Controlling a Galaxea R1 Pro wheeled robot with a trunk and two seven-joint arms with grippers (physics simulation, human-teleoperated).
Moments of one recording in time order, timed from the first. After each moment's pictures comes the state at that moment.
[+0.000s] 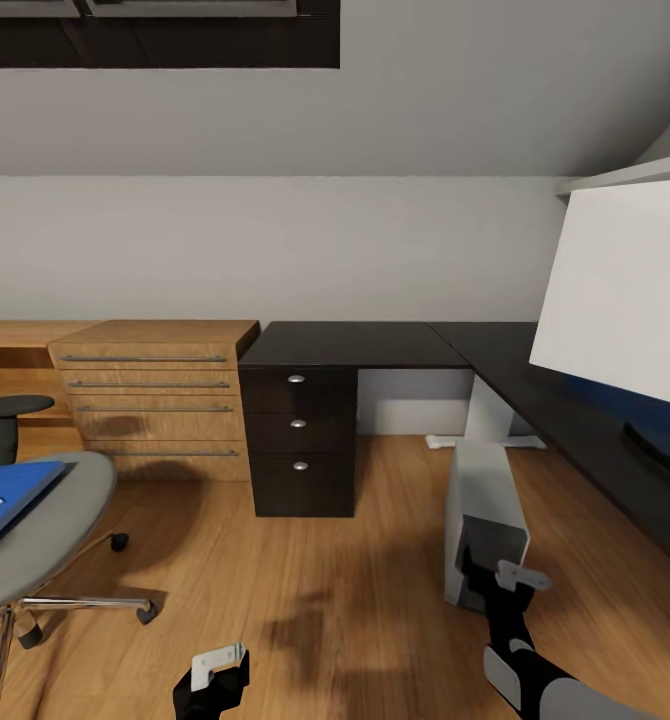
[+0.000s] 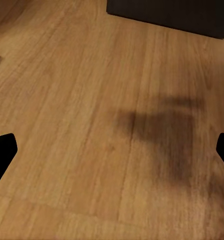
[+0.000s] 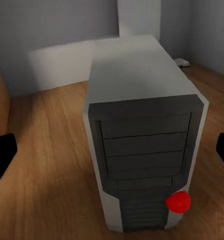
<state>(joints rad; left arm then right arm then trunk) -0.30 -0.07 -0.02 -0.40 0.17 -0.32 0.11 -0.63 -0.05 0.13 -0.11 -0.36 -0.69 -0.15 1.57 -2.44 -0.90</state>
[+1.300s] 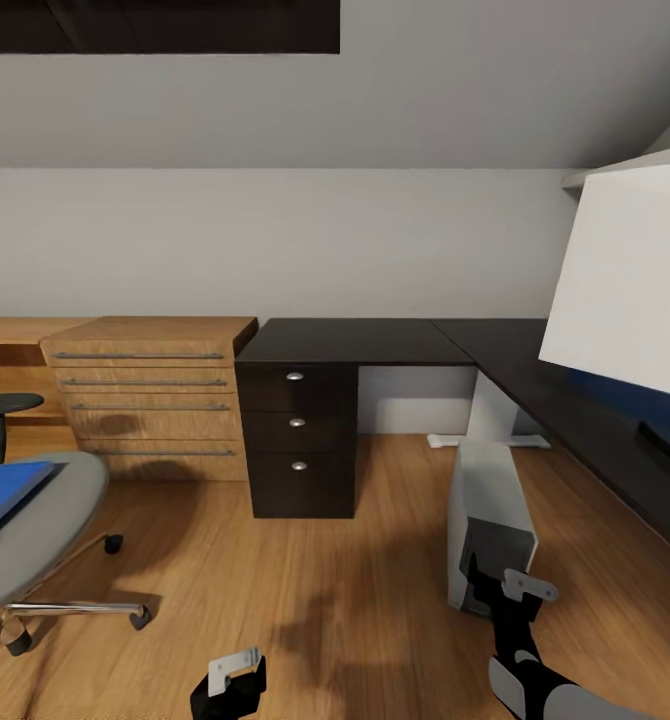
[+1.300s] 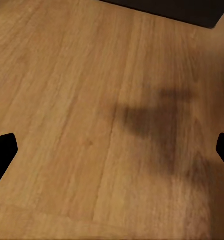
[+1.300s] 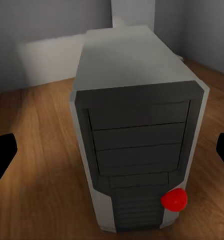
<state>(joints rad) -0.30 -0.12 -0.02 -0.38 0.17 -0.32 0.12 -0.63 -0.06 0.13 -0.05 -0.37 -0.74 -0.15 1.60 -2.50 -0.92</state>
